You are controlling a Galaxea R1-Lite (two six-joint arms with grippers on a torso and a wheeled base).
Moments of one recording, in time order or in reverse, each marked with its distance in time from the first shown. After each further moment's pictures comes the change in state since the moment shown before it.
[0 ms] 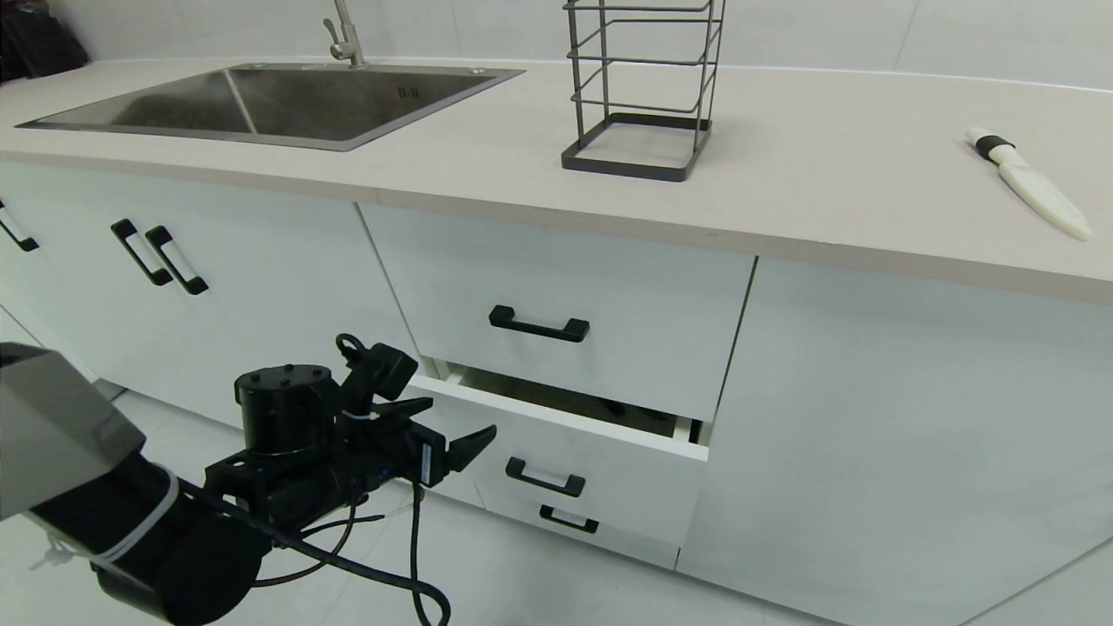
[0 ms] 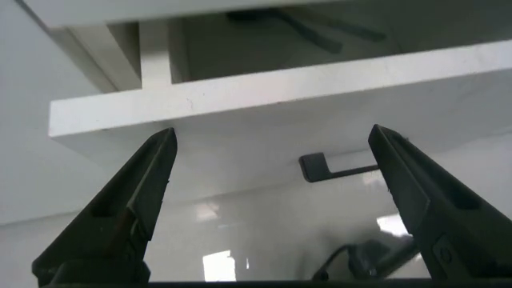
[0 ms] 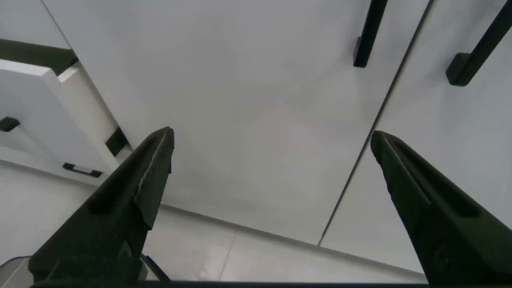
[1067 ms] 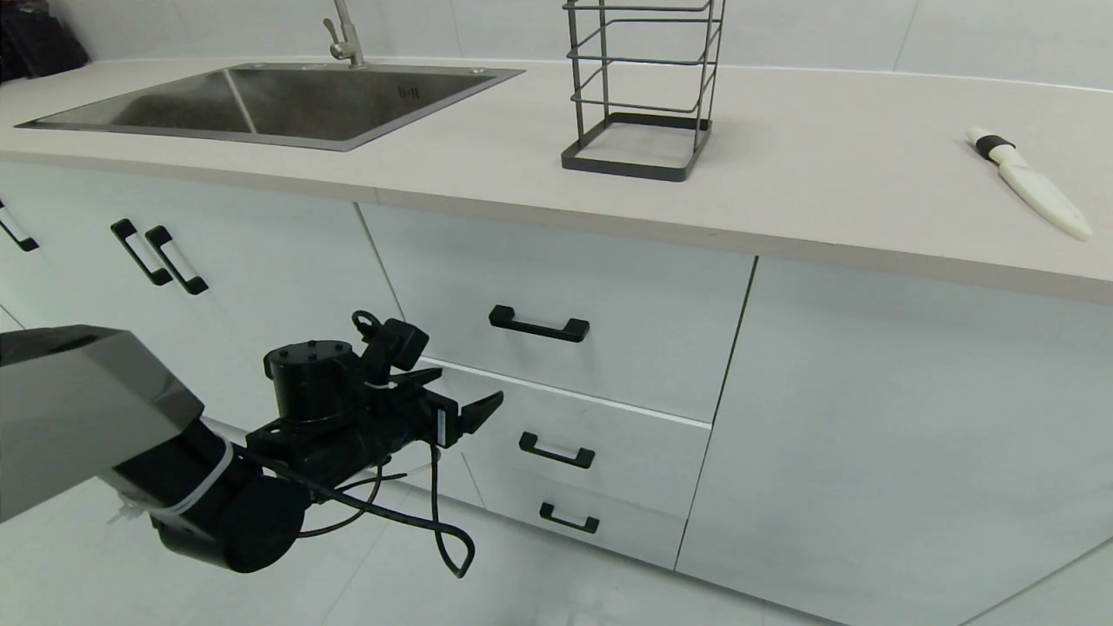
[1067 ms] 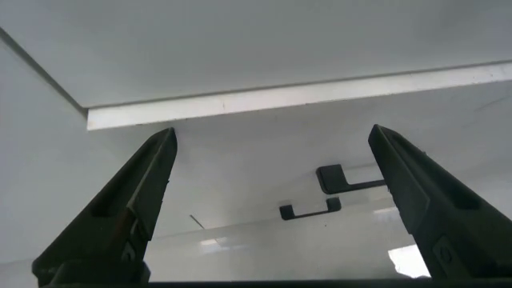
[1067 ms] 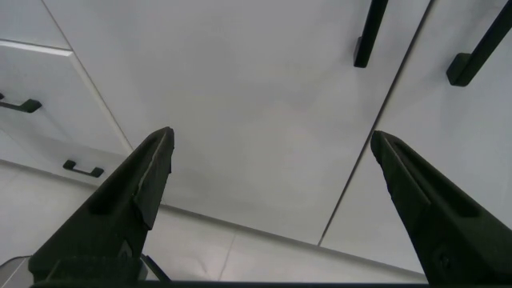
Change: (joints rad) left arm 0.024 0.105 -0.157 -0.030 -0.001 0.000; right arm 0.000 0.000 0.000 0.000 0.000 0.000
